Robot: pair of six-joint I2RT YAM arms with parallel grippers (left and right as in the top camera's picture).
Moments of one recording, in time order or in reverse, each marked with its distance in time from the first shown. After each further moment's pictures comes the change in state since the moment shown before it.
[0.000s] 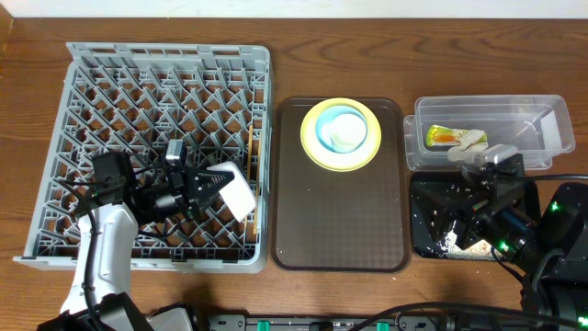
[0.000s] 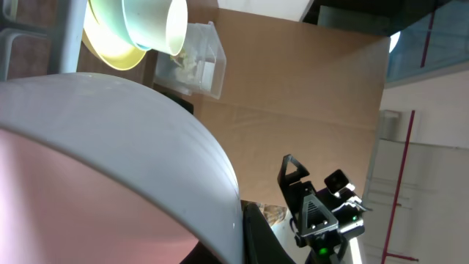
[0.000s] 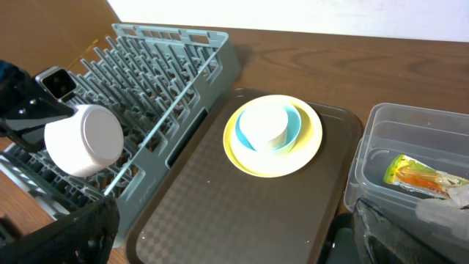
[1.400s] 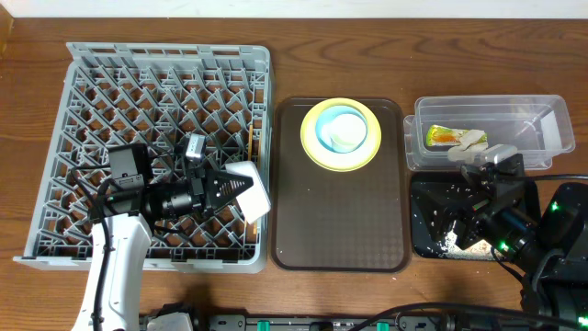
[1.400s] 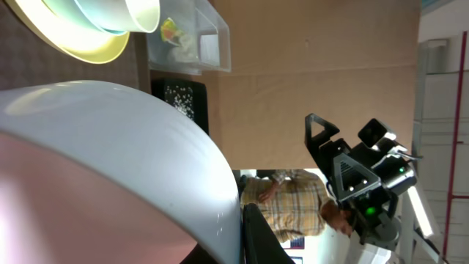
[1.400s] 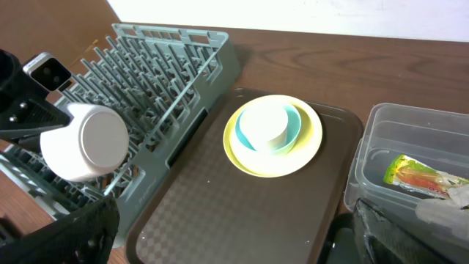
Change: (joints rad) left arm -0.143 -0.111 0.000 0.084 -0.046 0.050; right arm 0.000 0.000 0.000 0.000 0.000 0.000
